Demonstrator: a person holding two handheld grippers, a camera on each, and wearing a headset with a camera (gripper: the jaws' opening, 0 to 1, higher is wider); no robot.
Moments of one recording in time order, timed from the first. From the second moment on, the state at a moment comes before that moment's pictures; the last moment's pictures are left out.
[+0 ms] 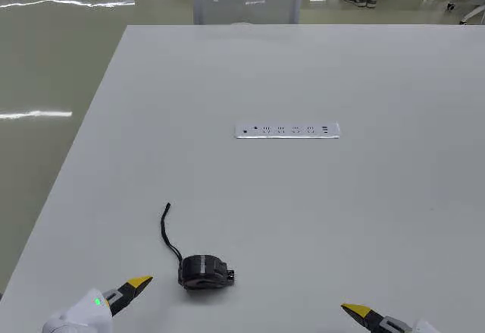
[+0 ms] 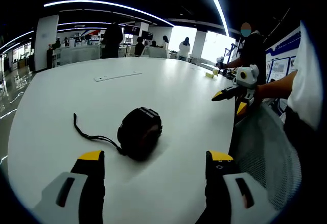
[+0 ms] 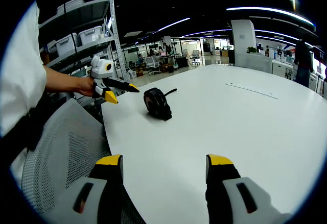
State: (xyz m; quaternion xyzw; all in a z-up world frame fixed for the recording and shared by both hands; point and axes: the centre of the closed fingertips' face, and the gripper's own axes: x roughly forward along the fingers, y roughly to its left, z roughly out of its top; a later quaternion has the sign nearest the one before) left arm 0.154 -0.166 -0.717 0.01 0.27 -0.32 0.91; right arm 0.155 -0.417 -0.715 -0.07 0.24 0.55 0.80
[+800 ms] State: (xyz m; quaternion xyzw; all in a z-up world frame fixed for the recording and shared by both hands) left arm 0.186 -0.171 -0.724 0.03 0.27 -0.36 0.89; right arm 0.163 -0.405 -0.717 -0.07 0.23 0.59 0.77
